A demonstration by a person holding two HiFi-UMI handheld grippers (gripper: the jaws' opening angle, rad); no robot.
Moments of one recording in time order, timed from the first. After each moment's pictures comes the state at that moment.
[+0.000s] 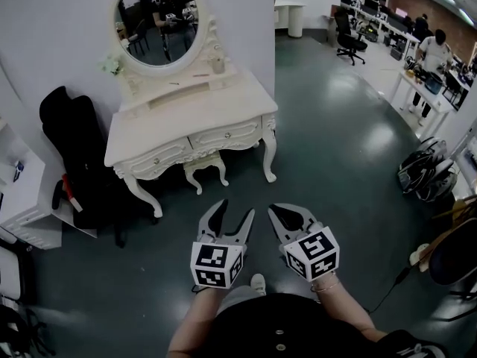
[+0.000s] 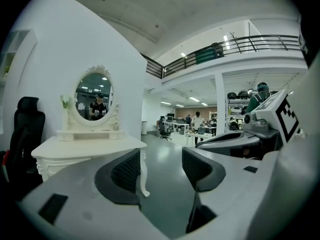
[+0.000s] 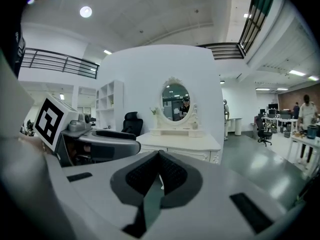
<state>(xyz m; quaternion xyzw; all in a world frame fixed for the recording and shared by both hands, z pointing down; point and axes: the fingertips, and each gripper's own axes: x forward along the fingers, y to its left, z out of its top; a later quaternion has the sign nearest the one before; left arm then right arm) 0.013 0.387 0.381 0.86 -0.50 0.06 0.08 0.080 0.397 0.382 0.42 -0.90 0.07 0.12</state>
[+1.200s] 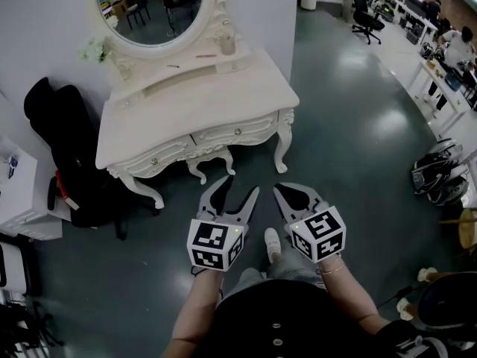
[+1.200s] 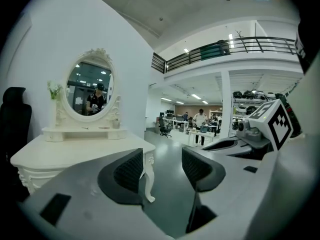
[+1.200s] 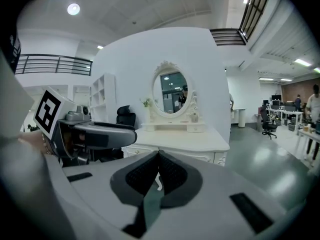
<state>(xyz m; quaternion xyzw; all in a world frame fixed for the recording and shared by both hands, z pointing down) -0.019 0.210 0.400 0.86 -0.49 0.07 0.10 0.050 0.216 0.421 0.40 -0.90 0.11 0.15</state>
